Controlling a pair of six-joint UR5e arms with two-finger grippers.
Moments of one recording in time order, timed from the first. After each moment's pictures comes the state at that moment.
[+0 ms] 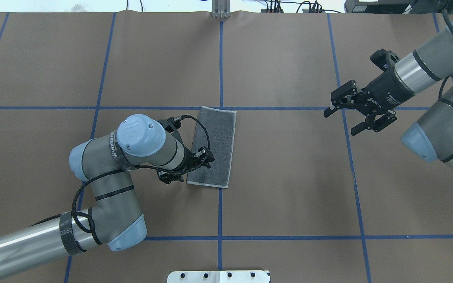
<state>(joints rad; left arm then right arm) -0.45 -2.17 -1.59 -1.97 -1.92 -1.73 0.97 -1.30 1.69 -0.99 2.65 1.44</state>
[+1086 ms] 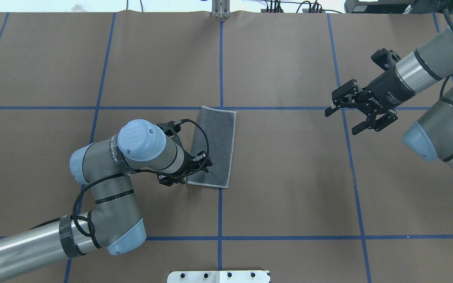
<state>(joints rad) -0.44 -2.16 -1.58 -1.97 -1.92 -1.73 0.98 -1.30 1.69 -0.99 2.65 1.44</state>
